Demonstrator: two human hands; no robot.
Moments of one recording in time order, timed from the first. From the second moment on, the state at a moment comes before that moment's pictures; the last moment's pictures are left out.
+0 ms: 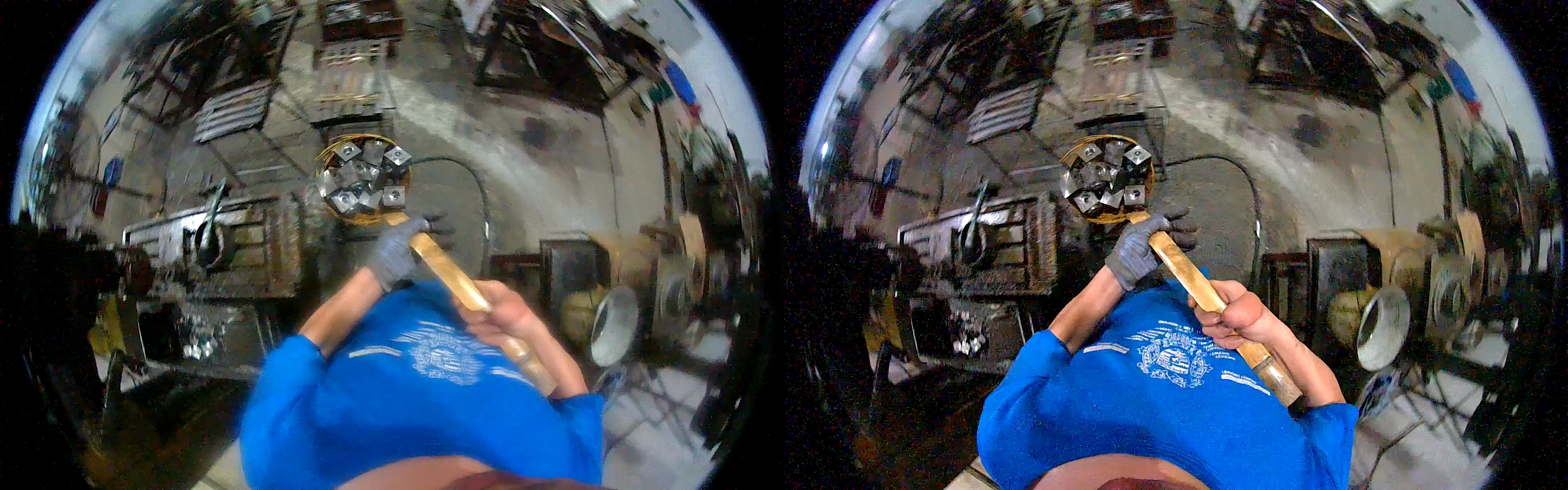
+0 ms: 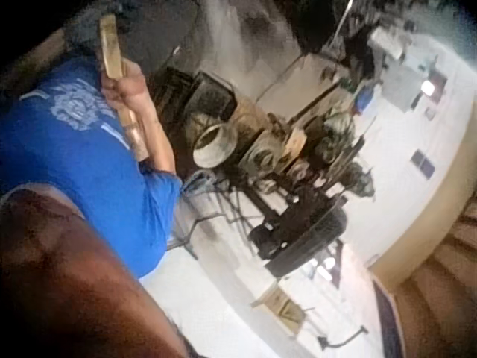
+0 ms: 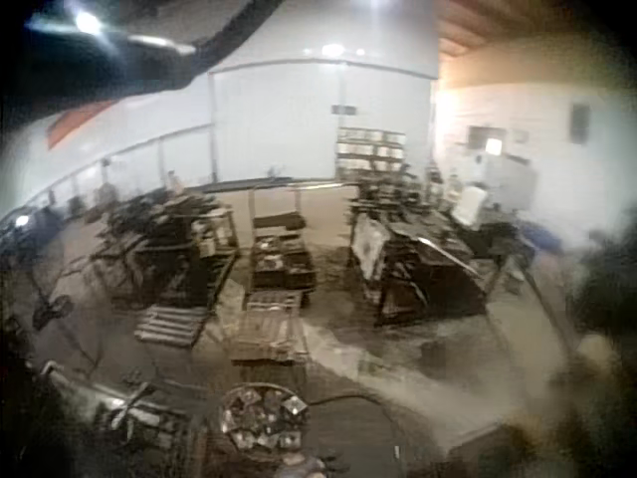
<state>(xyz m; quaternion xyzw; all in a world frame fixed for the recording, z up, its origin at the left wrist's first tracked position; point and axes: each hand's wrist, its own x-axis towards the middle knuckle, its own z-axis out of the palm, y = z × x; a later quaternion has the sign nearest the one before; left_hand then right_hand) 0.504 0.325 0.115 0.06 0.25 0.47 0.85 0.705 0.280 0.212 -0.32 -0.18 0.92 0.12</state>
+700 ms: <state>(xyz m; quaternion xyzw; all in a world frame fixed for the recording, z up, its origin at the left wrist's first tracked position) 0.712 0.377 0.037 0.16 0.08 -0.16 0.97 0.705 0.187 0.157 -0.44 0.08 0.63 0.63</state>
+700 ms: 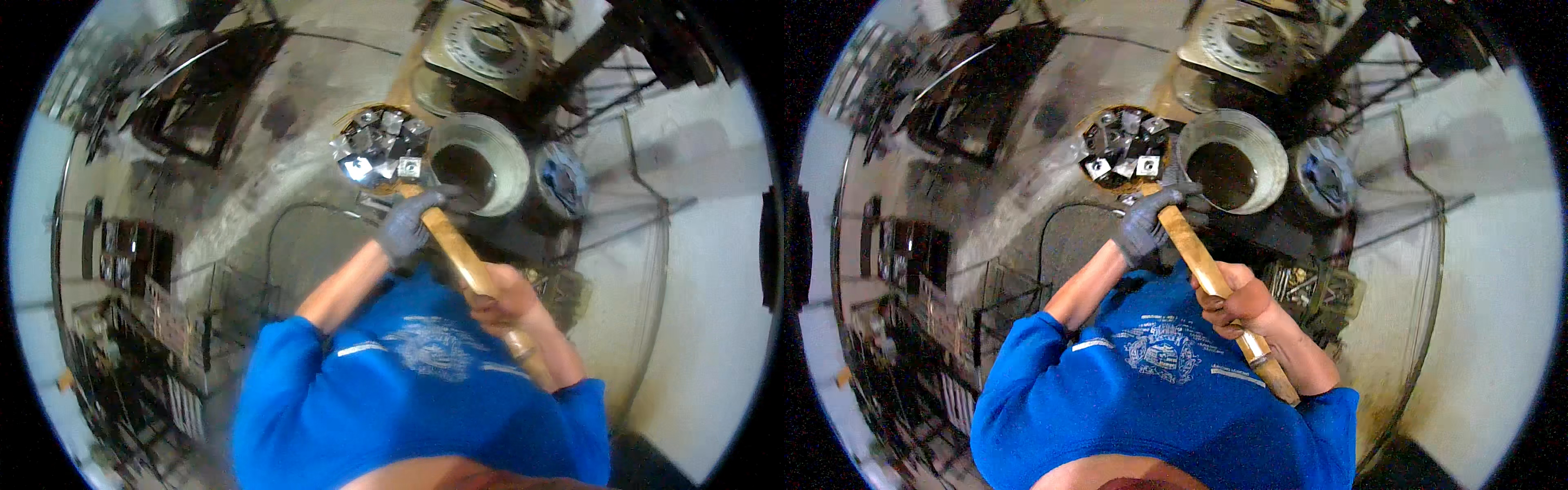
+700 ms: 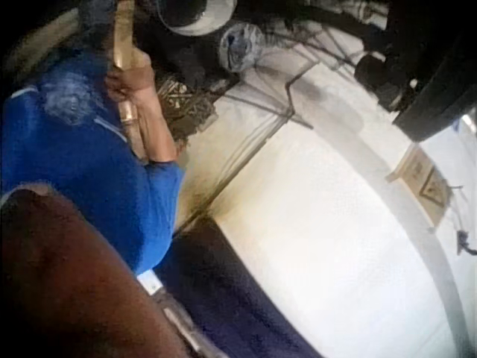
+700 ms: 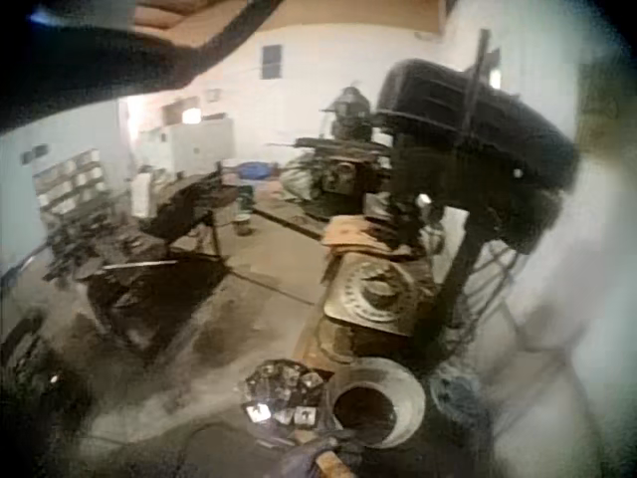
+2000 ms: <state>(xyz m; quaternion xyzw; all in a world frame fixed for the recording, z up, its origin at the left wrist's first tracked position) 0.890 0.410 -0.072 0.94 -0.14 0.02 0.31 0.704 0.112 -0.066 -0.18 0.22 0.55 0.79</state>
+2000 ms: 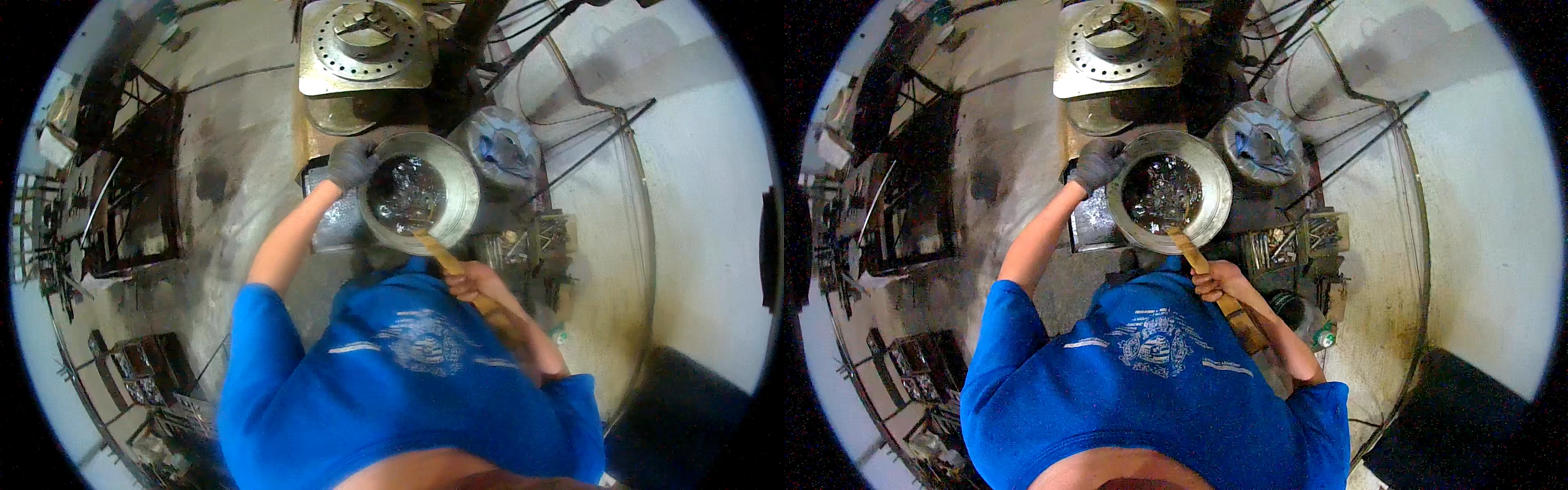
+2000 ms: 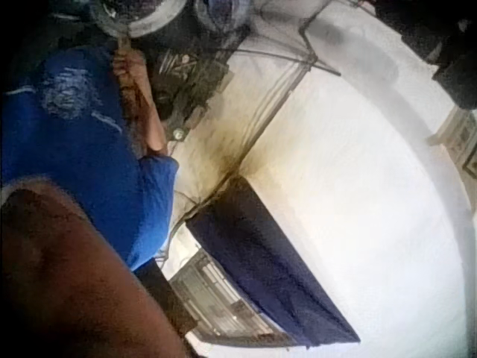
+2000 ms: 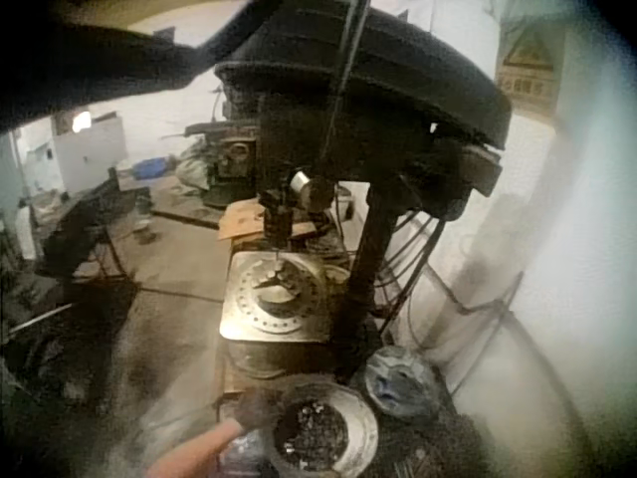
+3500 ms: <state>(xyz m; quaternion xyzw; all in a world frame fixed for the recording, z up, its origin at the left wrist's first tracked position) 0.873 0.414 -0.065 0.91 -0.14 0.08 0.38 0.726 0.108 -0.028 -0.48 0.32 0.48 0.66</state>
